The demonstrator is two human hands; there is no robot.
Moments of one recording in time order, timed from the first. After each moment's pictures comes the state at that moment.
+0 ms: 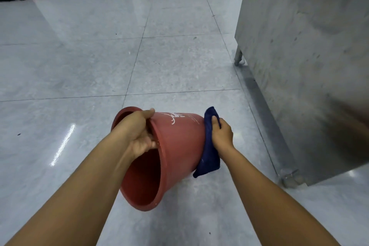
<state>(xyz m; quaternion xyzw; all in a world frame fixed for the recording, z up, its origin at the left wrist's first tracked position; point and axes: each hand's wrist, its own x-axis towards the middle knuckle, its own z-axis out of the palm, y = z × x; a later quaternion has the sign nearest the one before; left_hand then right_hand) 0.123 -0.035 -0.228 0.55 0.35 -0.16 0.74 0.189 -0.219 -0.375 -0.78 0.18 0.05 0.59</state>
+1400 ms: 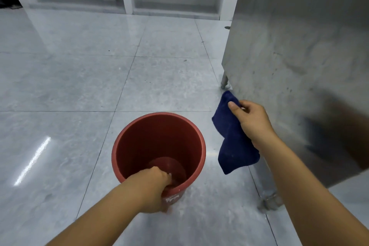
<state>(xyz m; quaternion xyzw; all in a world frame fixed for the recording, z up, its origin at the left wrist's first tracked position) 0.080 -0.061 -0.238 0.94 -0.11 -0.33 0.07 0.195 -0.290 -0.217 -0.83 0.06 -0.03 0.55</state>
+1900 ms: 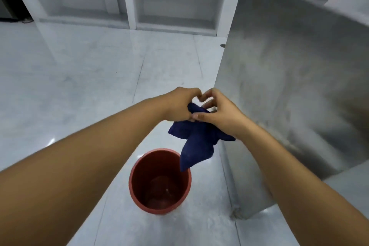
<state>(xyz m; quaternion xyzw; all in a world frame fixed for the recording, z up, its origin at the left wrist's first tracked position) 0.201 -0.088 0.075 0.94 -0.17 -0.13 0.26 0.196 -0.254 0.051 -0.85 -0.13 0.12 0.49</state>
